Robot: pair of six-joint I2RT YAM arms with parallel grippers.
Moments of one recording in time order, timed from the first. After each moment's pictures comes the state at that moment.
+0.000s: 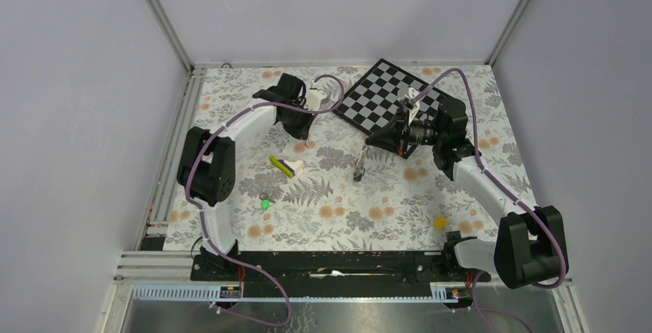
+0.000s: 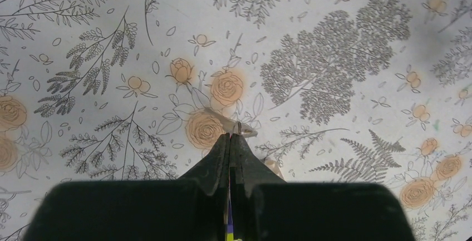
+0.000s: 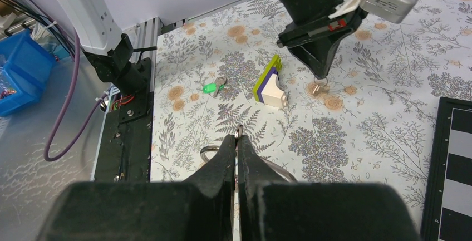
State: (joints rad) left arm -0.40 1.93 1.49 -0.65 0.30 0.30; right arm 0.24 1.26 0.76 0.35 -1.17 0.14
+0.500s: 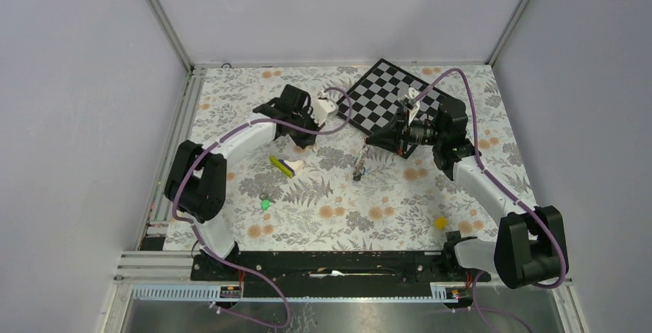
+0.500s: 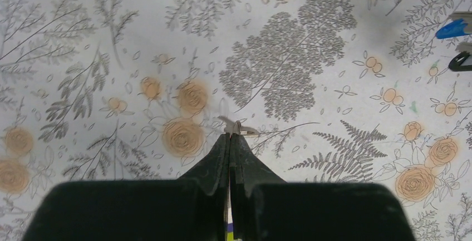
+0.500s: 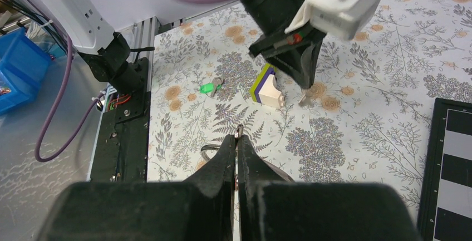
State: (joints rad) left arm -0.47 1.75 1.30 -0.51 0.31 0.38; right arm 0.23 1.26 0.76 0.35 -1.16 0.12
